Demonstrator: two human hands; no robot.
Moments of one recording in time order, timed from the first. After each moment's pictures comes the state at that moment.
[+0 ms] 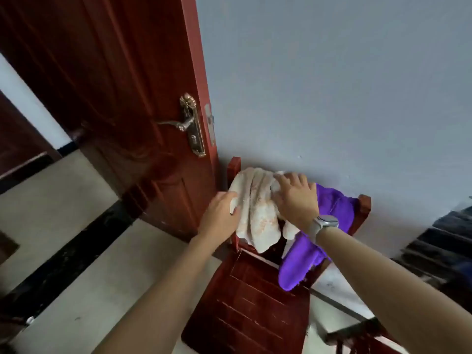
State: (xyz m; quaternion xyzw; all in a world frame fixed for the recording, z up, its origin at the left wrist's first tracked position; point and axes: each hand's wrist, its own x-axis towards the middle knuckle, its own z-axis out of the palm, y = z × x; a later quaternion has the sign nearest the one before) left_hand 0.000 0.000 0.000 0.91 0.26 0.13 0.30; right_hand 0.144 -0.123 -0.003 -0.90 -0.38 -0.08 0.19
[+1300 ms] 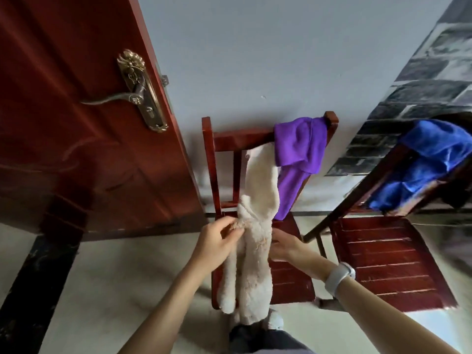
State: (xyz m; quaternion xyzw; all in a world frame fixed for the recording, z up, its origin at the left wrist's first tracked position) left_hand -0.112 0.053 -0.040 0.84 0.02 -0.02 0.55; right_hand -0.082 -0.144 -0.063 -0.74 -0.05 0.39 0.55
